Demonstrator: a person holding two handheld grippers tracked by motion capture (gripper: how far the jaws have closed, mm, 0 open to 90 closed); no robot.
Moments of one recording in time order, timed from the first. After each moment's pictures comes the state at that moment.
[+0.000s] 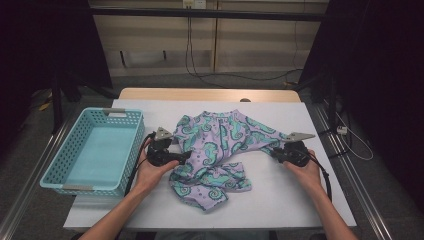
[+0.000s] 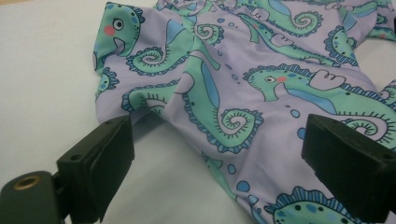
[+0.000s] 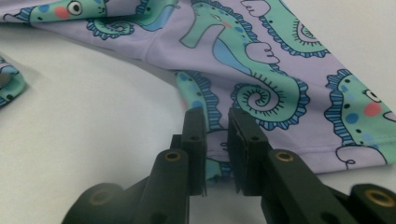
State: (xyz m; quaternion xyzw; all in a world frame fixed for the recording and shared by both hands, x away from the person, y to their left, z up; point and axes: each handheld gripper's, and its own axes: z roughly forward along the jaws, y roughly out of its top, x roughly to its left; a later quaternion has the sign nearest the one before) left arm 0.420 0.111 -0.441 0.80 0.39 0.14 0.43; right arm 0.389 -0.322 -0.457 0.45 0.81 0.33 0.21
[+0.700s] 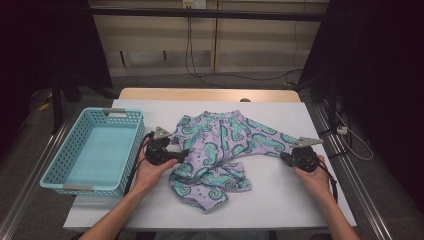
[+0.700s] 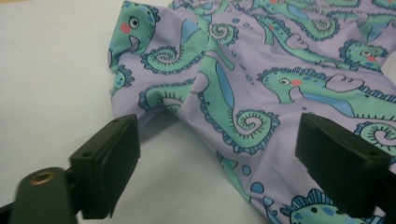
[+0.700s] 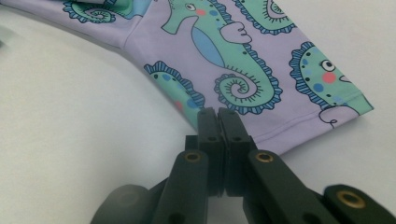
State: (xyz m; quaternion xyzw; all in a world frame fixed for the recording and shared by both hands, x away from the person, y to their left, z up) left arm 0.423 0.116 -0.441 0.79 0.40 0.15 0.43; right arm 0.369 -0.340 -0.455 0.45 0.81 0.30 0.23
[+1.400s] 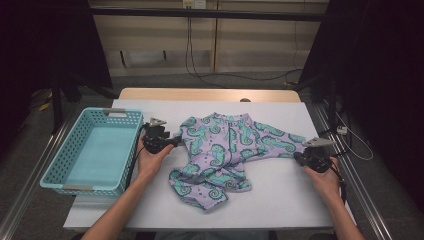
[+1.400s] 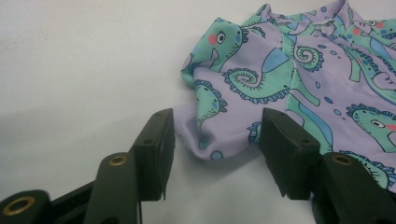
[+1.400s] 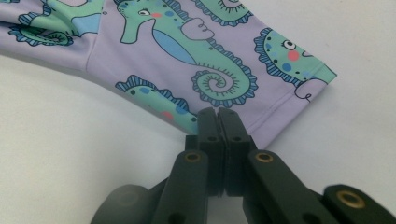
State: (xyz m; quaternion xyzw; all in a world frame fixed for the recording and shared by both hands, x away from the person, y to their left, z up) left arm 0.462 0.125 -0.446 0.76 0.48 0.14 0.42; right arm 0.363 -0.372 -0.454 0.51 0.78 0.27 0.26
